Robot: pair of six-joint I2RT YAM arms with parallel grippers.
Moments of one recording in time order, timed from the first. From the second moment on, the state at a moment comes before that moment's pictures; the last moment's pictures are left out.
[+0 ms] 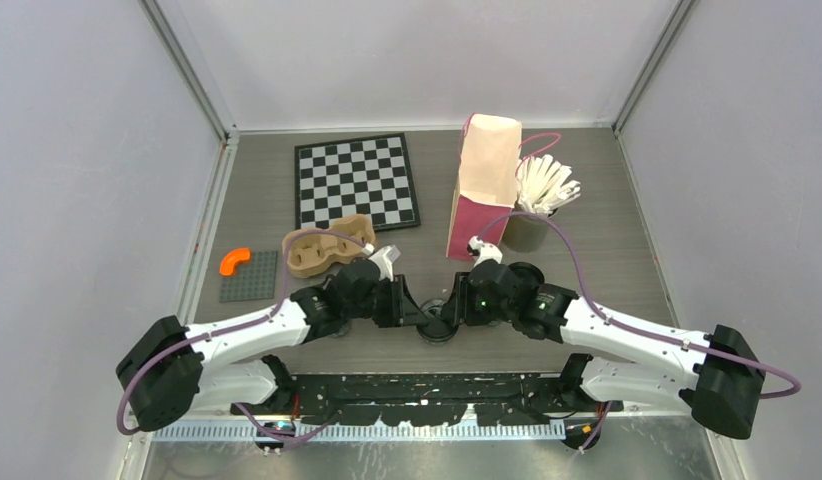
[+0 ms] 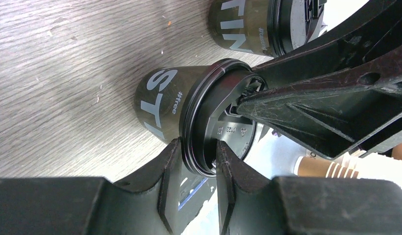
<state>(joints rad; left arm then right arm) -0.91 1.16 0.53 0.01 0.25 -0.93 0.98 1.03 0.63 -0.38 0.10 0.85</state>
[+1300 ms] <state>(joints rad) -0.71 1.10 0.54 -0.15 0.50 -0.75 0.96 1.12 0.60 -0.16 -0.13 0.58</state>
